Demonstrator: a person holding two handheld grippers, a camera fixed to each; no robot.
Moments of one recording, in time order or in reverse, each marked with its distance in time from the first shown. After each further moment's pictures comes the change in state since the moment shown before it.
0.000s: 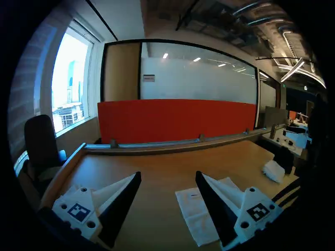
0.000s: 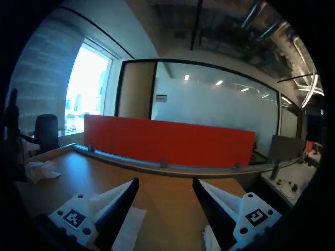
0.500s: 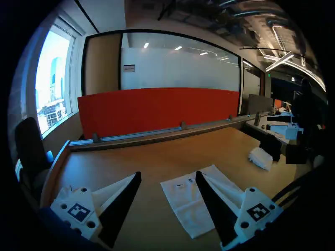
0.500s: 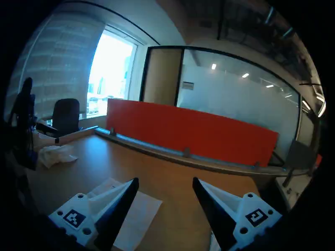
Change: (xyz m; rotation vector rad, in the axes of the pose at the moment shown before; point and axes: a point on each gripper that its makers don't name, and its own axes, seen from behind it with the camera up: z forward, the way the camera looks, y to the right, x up) left arm -0.013 0.027 0.001 -0.153 -0.095 0.056; right arm -0.011 -0.036 0.003 0.201 -0.122 -0.079
